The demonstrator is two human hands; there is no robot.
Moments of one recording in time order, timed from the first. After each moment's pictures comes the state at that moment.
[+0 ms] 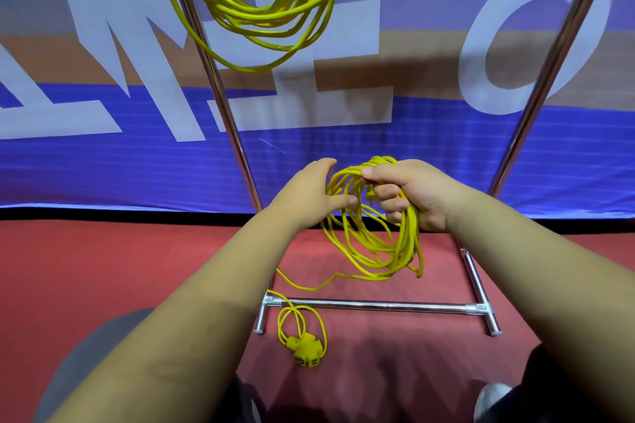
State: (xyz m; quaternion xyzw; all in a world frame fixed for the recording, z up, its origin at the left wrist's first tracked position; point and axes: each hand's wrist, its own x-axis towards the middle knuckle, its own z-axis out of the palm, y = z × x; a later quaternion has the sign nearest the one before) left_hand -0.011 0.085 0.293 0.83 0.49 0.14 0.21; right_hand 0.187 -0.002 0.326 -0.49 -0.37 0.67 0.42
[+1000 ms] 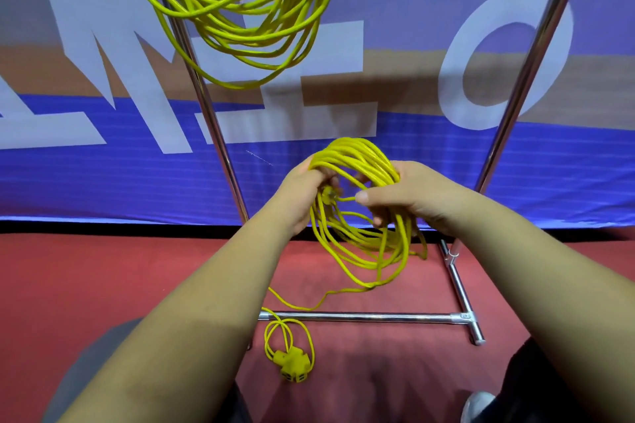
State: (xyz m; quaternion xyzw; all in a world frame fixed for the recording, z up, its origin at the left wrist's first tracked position) left_hand 0.020 0.086 0.306 0.55 0.38 0.38 0.64; right_hand 0.205 -0.027 0.358 -0.52 -0.54 0.53 0.39
